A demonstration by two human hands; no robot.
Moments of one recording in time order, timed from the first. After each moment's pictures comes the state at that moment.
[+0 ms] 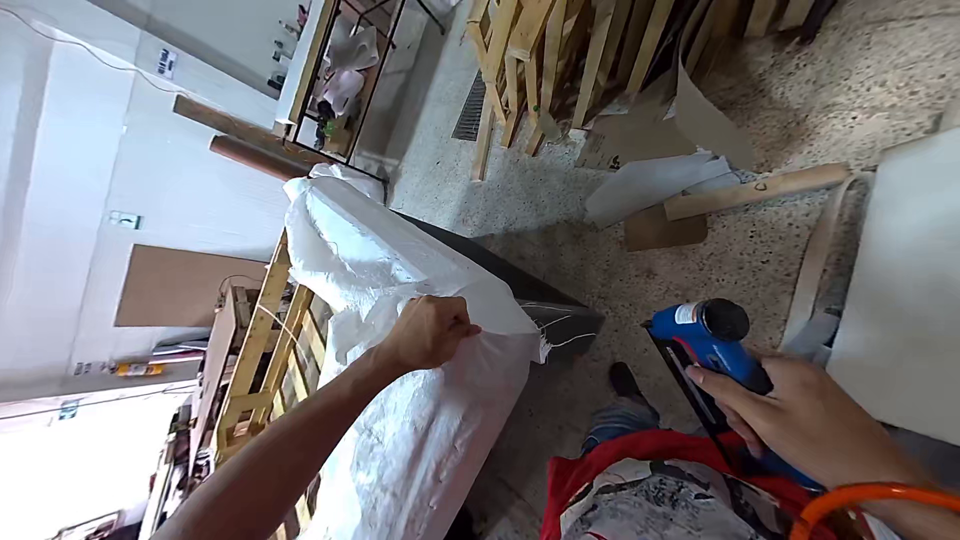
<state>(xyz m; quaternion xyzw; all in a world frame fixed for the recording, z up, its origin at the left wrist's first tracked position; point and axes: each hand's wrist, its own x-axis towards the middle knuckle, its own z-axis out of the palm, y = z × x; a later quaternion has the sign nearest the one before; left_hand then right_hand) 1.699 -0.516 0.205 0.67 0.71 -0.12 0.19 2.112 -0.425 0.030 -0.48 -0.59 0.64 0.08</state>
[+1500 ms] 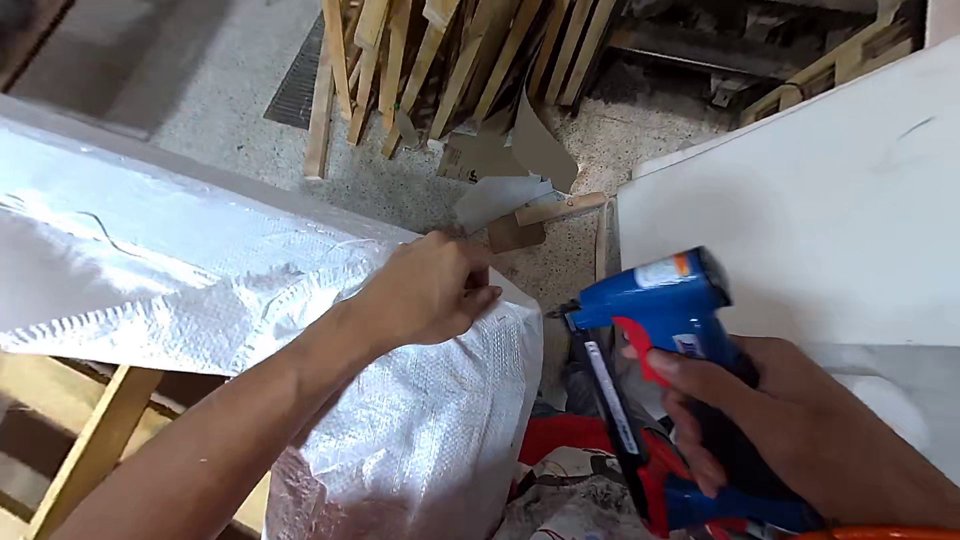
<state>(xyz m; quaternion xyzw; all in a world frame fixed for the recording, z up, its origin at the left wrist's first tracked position) 1.608 -0.504 0.176 0.81 0.54 0.03 0.24 1.941 -0.547 0.213 -0.56 -0.46 0.67 0.14</state>
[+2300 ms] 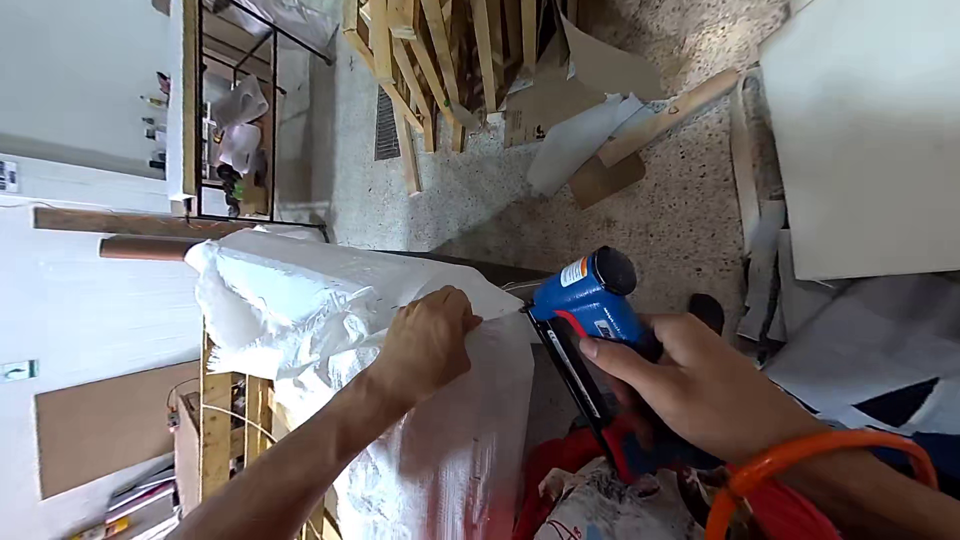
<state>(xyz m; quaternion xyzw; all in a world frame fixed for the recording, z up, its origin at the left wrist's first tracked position) 1.715 -0.512 0.171 0.77 0.61 -0.17 0.12 2.003 -0.511 0.095 -0.43 -0.41 0.79 0.17</state>
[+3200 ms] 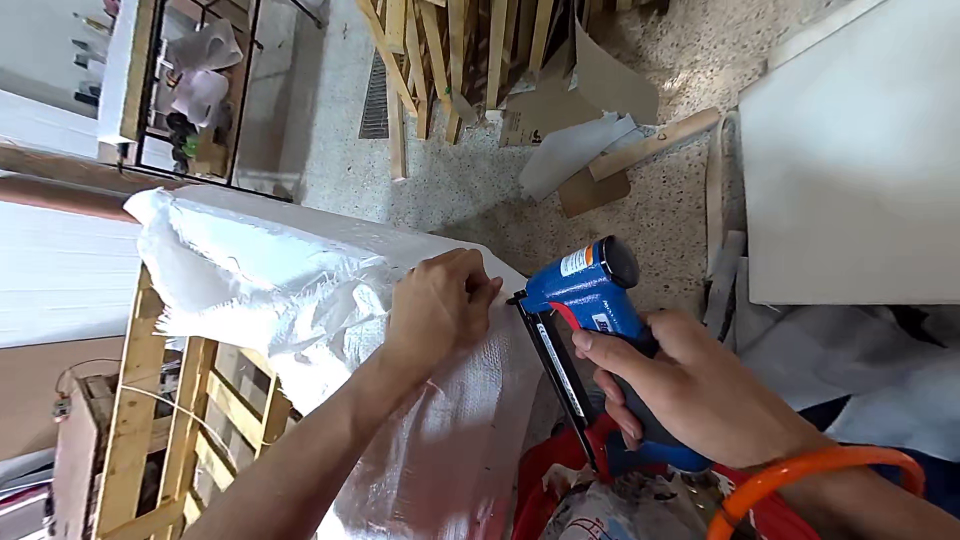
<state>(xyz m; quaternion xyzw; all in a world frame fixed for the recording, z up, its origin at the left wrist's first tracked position) 1.691 -0.521 0.164 0.71 0.69 -0.03 0.12 1.956 -0.528 0.126 -0.41 -0.41 0.79 0.17</state>
